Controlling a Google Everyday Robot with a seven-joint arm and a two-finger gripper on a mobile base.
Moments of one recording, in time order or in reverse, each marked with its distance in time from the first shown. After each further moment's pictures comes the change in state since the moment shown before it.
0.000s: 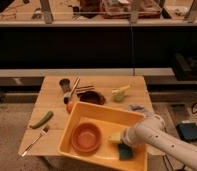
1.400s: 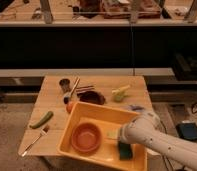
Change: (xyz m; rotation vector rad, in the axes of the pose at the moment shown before) arm 0.012 -0.036 -0.059 -0.146 0.138 -0.135
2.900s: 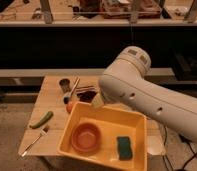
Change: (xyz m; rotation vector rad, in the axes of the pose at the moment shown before) arm 0.107 -0.116 -0.218 -0.140 0.169 -0.590
